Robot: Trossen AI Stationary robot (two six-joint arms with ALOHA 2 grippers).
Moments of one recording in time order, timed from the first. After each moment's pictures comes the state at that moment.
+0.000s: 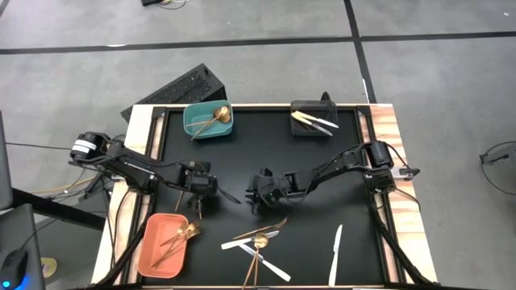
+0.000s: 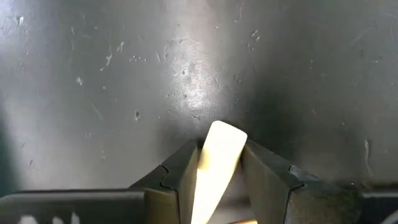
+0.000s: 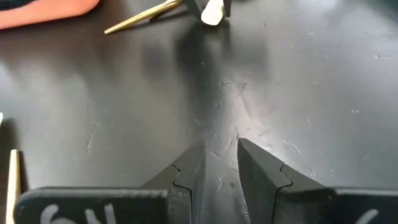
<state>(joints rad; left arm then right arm) -0.13 1.40 0.59 -0.55 -0.21 0.00 0.13 2.00 1.12 0.23 0.18 0.31</state>
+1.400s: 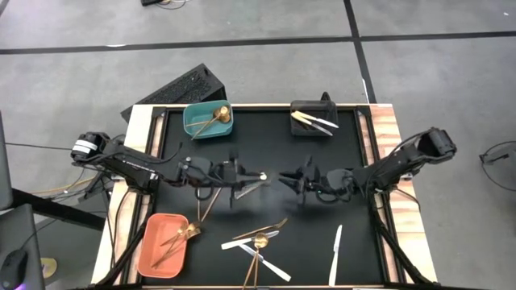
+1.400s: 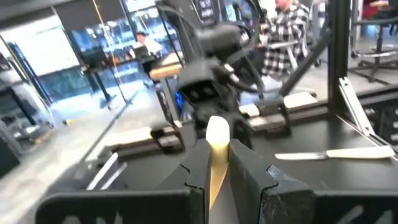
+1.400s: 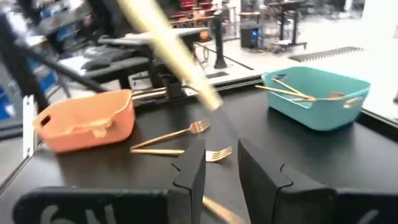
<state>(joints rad) -0.16 1.39 0.80 0.54 -0.20 0.23 0.27 1.37 0.46 0.83 0.49 0.18</state>
